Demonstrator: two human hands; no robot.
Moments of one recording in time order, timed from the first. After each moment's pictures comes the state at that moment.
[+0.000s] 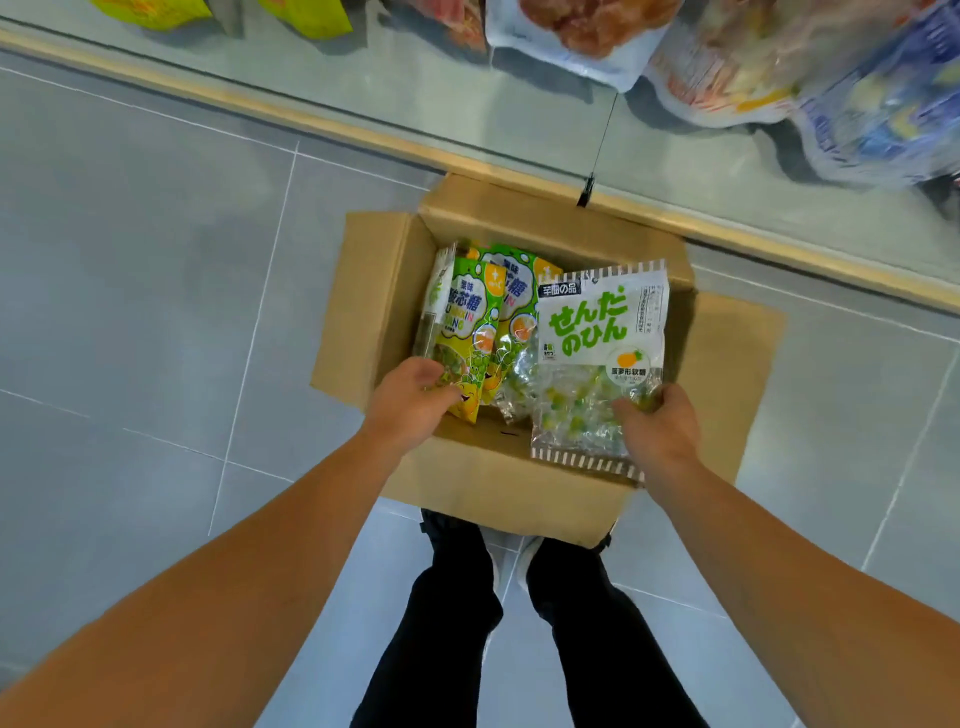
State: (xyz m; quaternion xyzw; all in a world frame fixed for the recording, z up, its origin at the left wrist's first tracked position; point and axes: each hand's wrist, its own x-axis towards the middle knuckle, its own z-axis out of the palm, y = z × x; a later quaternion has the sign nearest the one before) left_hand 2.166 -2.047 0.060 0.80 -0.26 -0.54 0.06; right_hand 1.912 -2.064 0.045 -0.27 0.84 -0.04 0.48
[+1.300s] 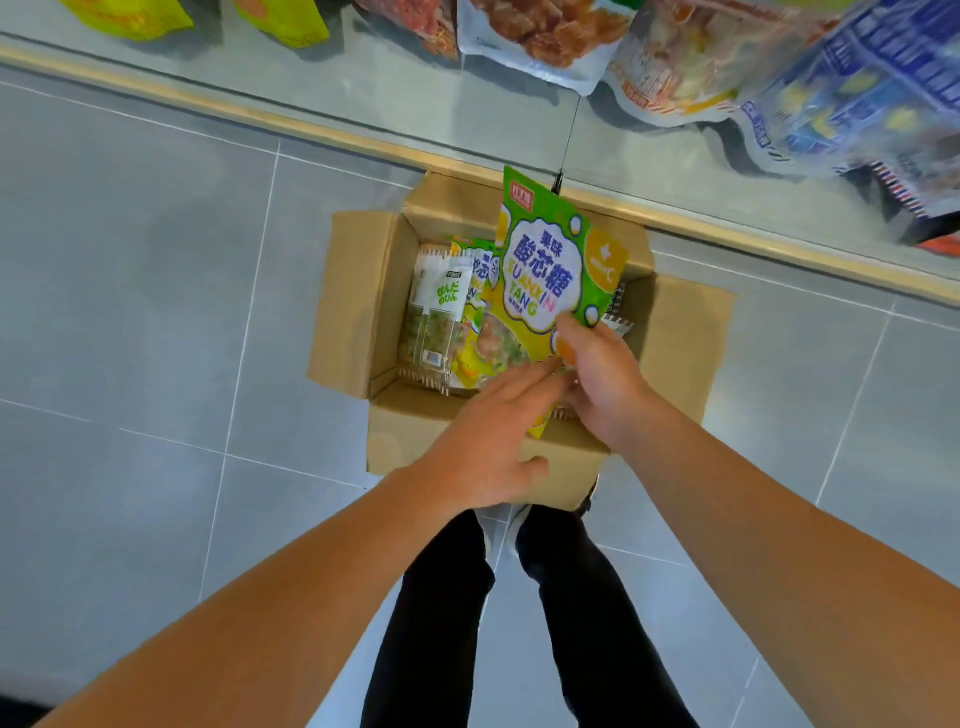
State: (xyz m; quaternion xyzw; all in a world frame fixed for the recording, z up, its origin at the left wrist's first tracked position) left_hand 2.100 -2.028 0.129 0.51 -0.67 -0.53 0.07; right_hand 1.966 -2.095 0.107 -0.12 0.67 -0.24 0.69
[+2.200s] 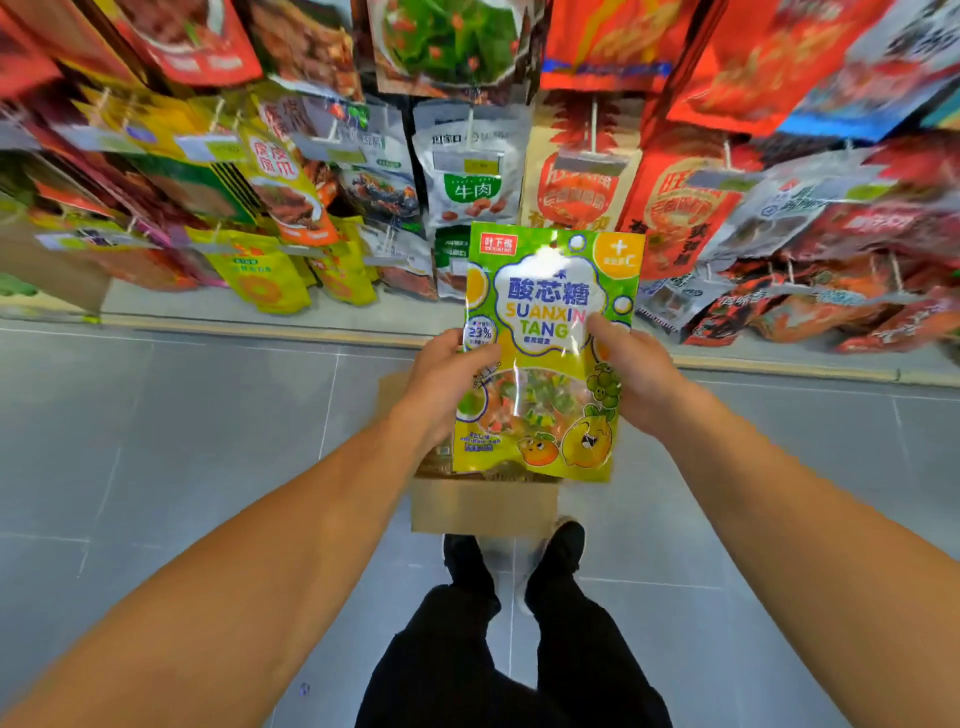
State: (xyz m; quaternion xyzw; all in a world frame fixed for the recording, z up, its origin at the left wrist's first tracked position) left_hand 2.125 -2.053 0.528 0.62 -0.31 -0.64 0.33; right_hand 1.921 -2.057 0.546 -0.23 0.67 -0.33 0.63
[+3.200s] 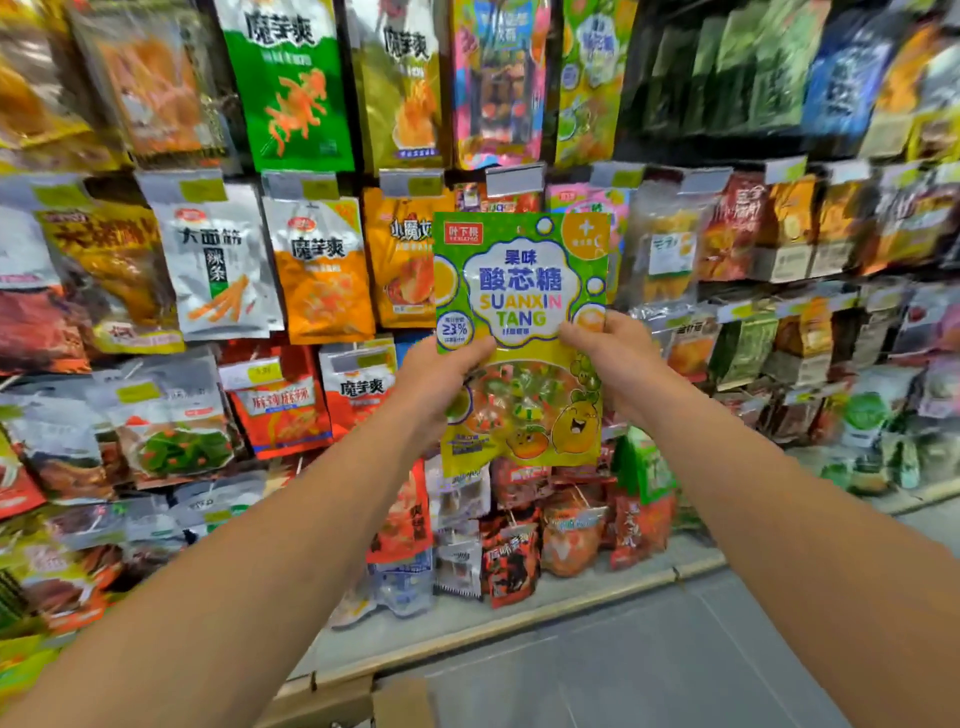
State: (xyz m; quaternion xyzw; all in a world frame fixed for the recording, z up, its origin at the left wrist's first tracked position) left_hand 1.712 -2.000 0.880 0.34 -0.57 -0.59 0.46; right_hand 1.528 -1.933 0.900 -0.43 0.59 -0.59 0.33
